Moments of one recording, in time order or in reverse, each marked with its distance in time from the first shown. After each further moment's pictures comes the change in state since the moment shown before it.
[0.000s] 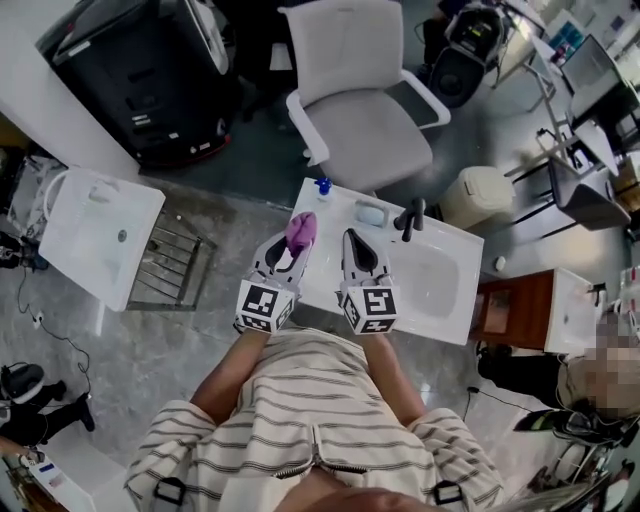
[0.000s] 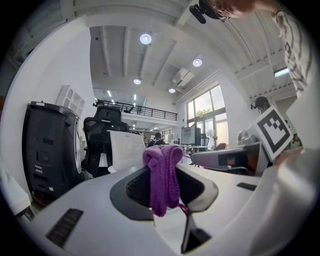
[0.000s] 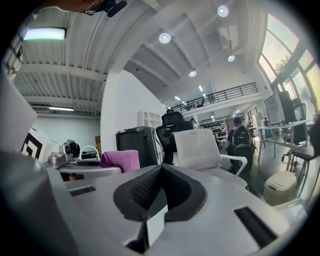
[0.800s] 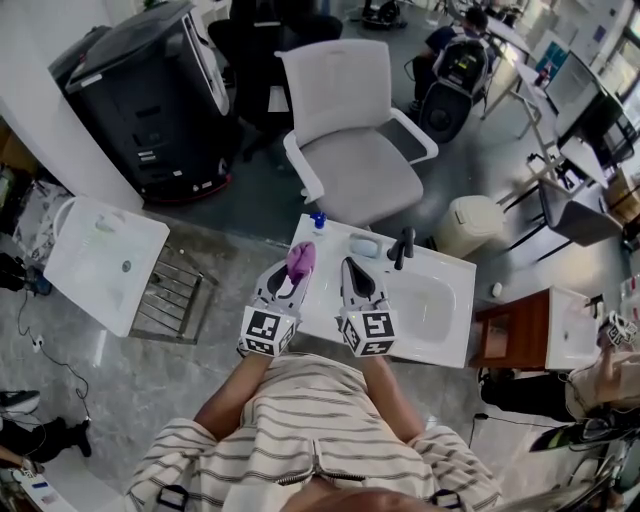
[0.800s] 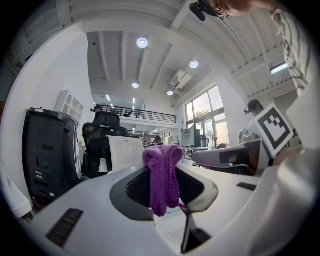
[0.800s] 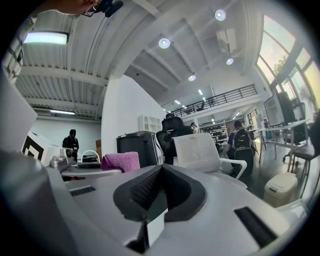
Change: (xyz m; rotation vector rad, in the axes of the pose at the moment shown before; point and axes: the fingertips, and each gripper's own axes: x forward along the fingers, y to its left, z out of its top) left arm -0.004 -0.010 0.016 0.032 -0.035 0.004; right arm -0.014 -0.001 0.019 0.005 -0.047 0.008
